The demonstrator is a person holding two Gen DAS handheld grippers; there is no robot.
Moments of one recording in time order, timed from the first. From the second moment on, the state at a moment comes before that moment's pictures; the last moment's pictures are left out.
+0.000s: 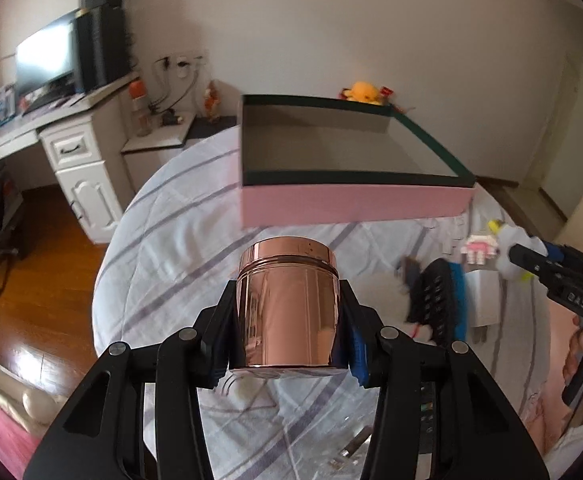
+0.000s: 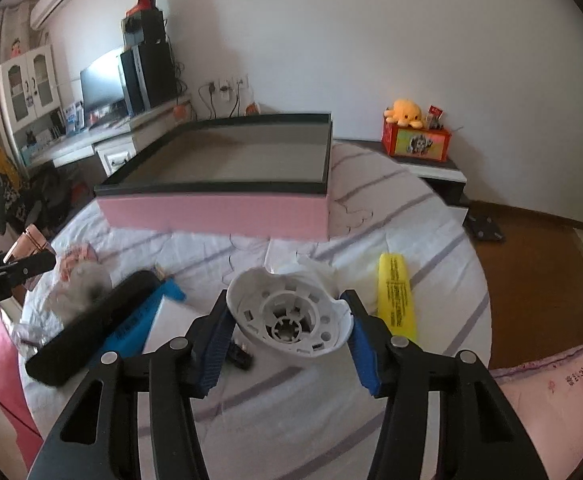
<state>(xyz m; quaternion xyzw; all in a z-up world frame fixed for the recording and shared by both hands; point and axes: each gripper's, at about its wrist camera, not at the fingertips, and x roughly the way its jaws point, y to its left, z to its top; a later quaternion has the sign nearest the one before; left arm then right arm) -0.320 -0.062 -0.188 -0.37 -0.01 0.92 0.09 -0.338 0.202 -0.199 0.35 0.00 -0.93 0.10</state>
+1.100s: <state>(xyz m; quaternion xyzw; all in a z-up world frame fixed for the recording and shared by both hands) -0.518 -0.027 -0.195 -0.44 0.05 0.89 0.09 -0.508 0.095 -0.194 0.39 0.08 -0.91 0.14</state>
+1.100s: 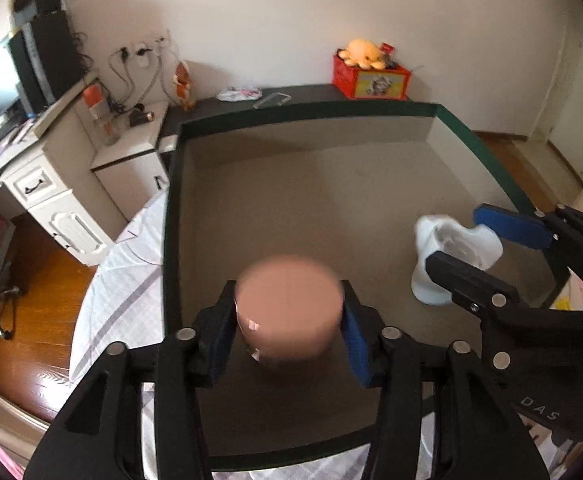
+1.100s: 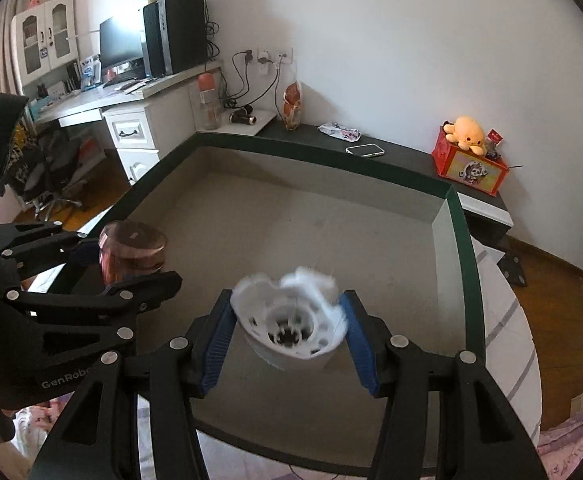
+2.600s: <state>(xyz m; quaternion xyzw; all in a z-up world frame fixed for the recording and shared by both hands) -0.221 -0.078 -0.150 -0.32 0.06 0.95 0.00 -0.261 0.193 -0.124 0.27 0.04 -0.96 0.03</state>
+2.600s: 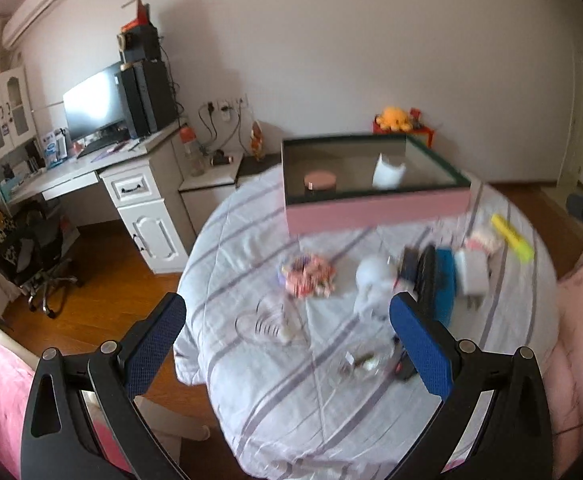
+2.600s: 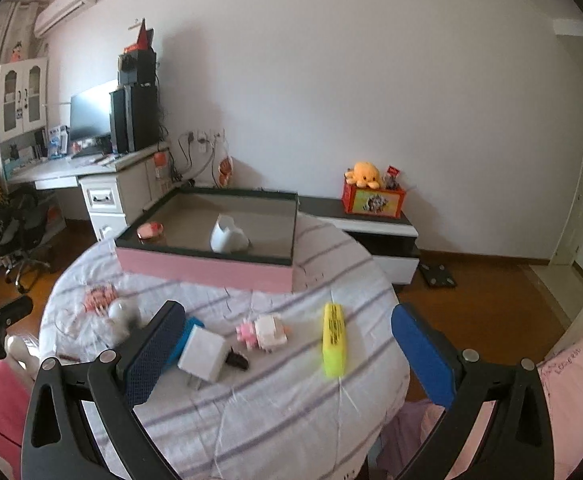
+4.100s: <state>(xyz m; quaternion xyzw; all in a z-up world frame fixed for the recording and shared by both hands) -0.271 -0.087 -0.232 -0.41 0.03 0.91 0.10 -0.371 0.249 -0.241 0.42 0.01 -0.91 0.01</state>
